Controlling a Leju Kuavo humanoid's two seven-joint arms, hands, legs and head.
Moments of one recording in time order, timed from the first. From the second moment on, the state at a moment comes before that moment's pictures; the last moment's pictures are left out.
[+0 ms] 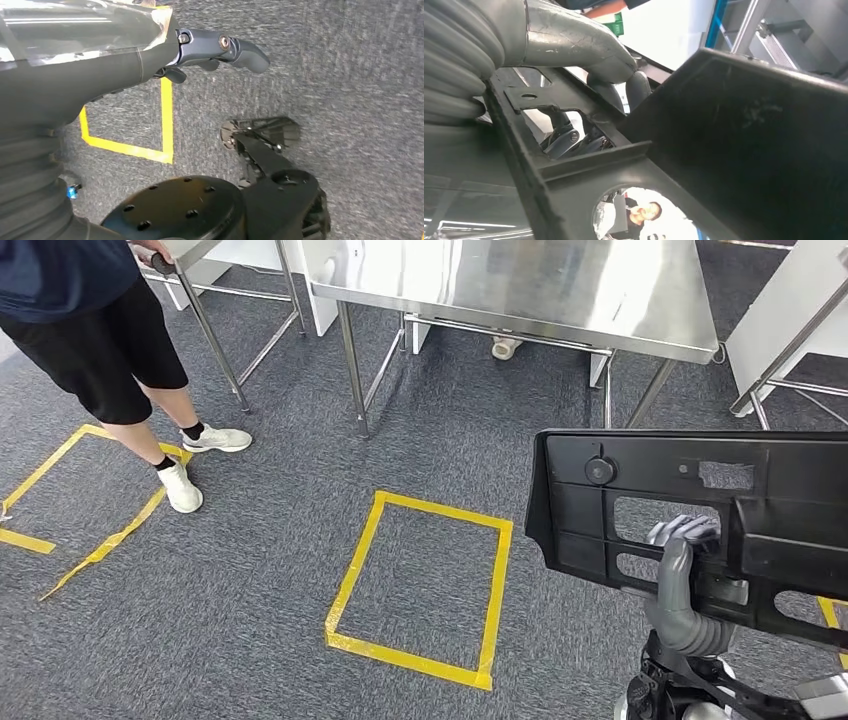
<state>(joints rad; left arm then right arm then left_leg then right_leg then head) -0.02 0.00 0.22 -0.19 -0.25 0.00 -0.30 0.13 -0.02 0.07 -2.02 -0.23 -0.06 -0.43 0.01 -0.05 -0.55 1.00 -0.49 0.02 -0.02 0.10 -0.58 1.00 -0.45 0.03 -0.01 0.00</state>
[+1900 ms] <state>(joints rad) -0.02 -0.01 0.22 -0.19 -0.26 0.07 -0.32 0.12 -0.05 0.09 -2.00 -0.21 -0.08 -0.45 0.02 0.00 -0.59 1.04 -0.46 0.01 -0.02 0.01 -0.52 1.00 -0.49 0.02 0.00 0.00</state>
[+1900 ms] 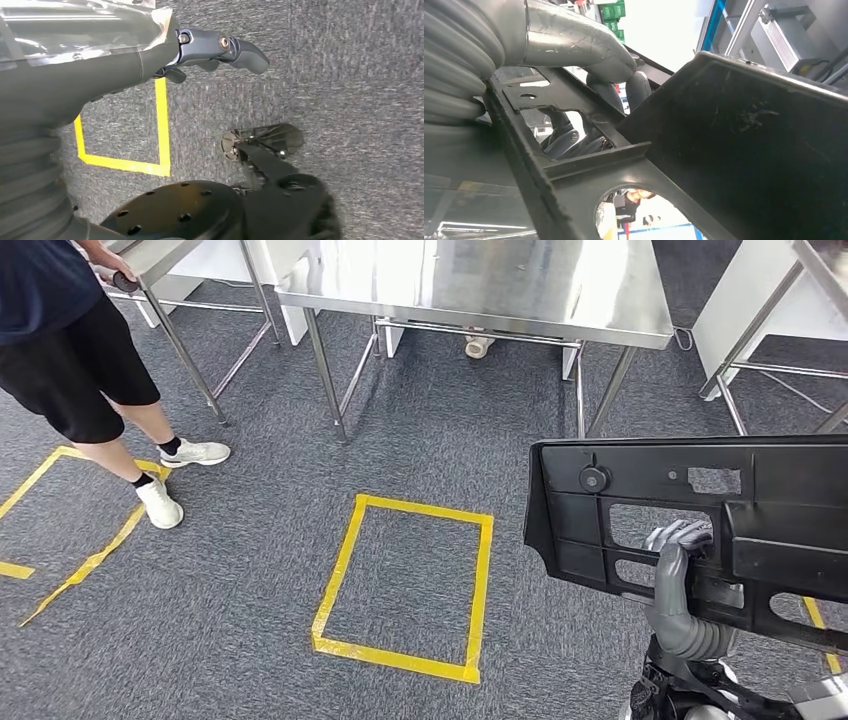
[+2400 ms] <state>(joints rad) -0.02 -0.02 0.22 -0.19 -0.26 0.08 -0.32 0.13 -0.05 0.09 -2.00 -0.21 -0.08 -0.45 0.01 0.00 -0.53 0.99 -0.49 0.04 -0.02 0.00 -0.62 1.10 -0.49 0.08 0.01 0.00</state>
